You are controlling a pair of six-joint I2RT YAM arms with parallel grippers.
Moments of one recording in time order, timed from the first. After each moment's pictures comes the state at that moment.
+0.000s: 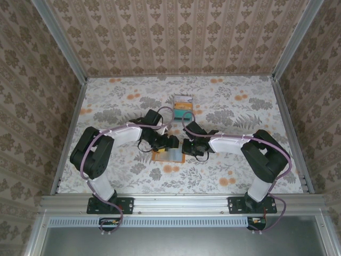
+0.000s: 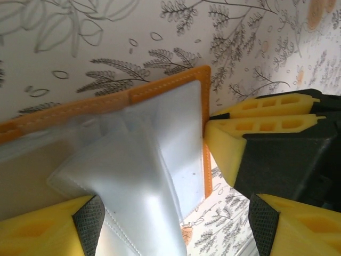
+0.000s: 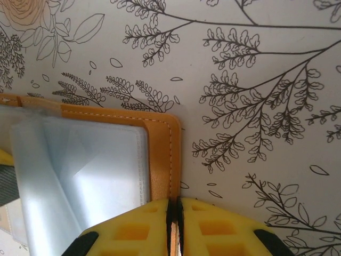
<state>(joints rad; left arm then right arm) -0.61 1.74 0.98 -0.43 0.65 -0.48 0.70 1.72 0.90 -0.27 -0.12 0.86</state>
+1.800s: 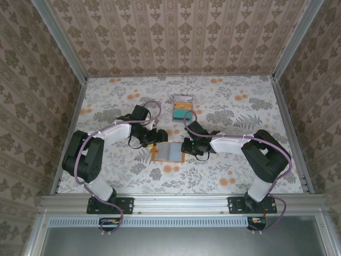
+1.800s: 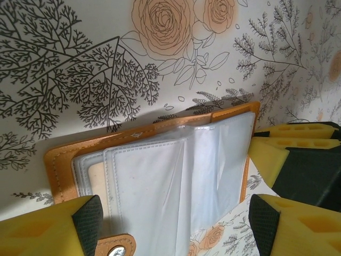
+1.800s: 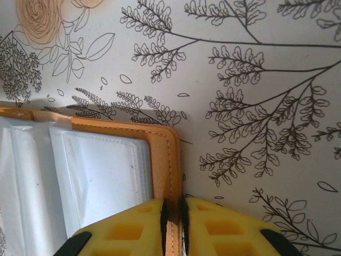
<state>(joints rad) -0.47 1.66 0.97 -0.52 0.56 -0.46 0.69 1.72 0.87 -0.20 -0.14 0.88</state>
